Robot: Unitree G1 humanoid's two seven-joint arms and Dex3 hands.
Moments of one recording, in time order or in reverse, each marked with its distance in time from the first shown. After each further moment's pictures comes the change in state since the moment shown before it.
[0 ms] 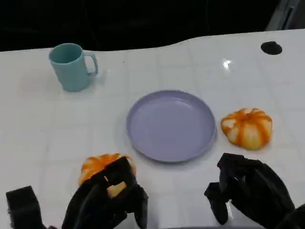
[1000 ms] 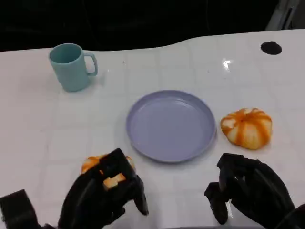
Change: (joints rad) left arm -0.009 -0.015 0.017 -0.001 0.057 -0.182 -0.005; right arm 0.000 0.000 0.000 -0.005 -0.001 0.008 -0.003
